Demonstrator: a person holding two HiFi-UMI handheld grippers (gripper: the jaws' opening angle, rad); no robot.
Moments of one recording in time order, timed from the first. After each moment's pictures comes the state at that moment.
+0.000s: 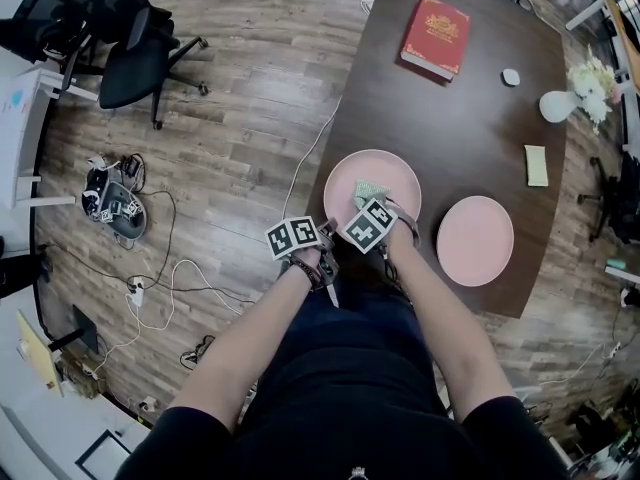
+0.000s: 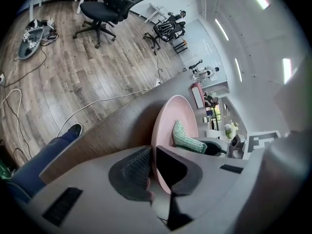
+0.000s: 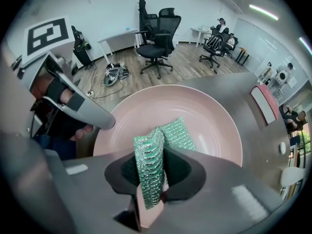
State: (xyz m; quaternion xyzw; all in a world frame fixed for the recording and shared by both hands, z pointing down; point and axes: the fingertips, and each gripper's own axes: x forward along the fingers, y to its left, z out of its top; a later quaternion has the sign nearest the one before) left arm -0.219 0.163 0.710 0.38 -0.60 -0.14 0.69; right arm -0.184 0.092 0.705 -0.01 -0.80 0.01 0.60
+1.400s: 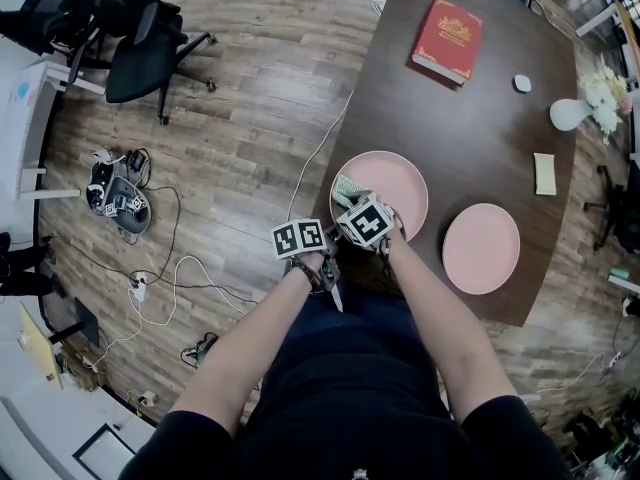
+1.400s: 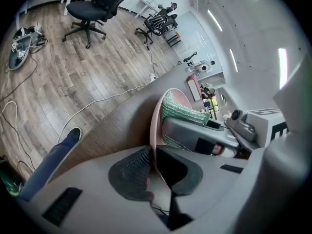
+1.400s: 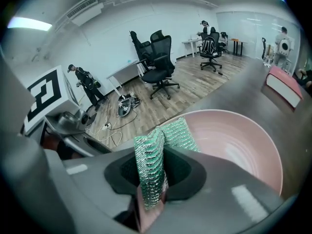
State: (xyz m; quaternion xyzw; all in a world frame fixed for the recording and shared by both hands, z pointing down) left arm -0.215 0.163 0.707 0.41 -0.58 -0.10 0.69; right arm -0.249 0.118 0.691 -0.05 -0.86 0.15 0.49
